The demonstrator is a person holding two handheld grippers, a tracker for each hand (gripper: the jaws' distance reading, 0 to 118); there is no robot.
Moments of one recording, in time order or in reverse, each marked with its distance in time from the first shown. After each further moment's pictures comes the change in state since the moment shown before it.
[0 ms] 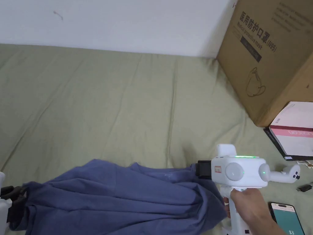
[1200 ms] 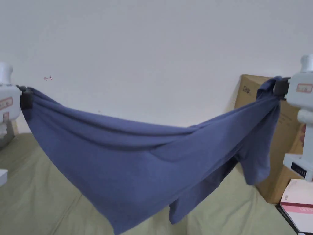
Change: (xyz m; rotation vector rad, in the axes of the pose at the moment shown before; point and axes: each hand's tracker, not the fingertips) left arm -0.075 0.272 0.240 0.606 0.223 0.000; right arm 0.029 0.189 0.452 0.872 -0.002 -0.066
